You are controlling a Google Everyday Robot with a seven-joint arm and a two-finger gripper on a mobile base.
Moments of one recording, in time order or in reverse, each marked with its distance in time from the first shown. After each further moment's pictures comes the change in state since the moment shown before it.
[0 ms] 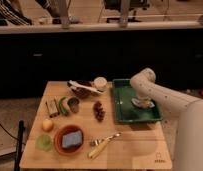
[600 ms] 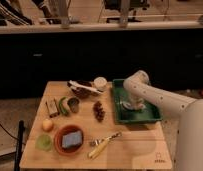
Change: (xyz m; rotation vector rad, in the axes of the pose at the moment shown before) arm -0.056 0.023 -0.011 0.010 -0.098 -0.169
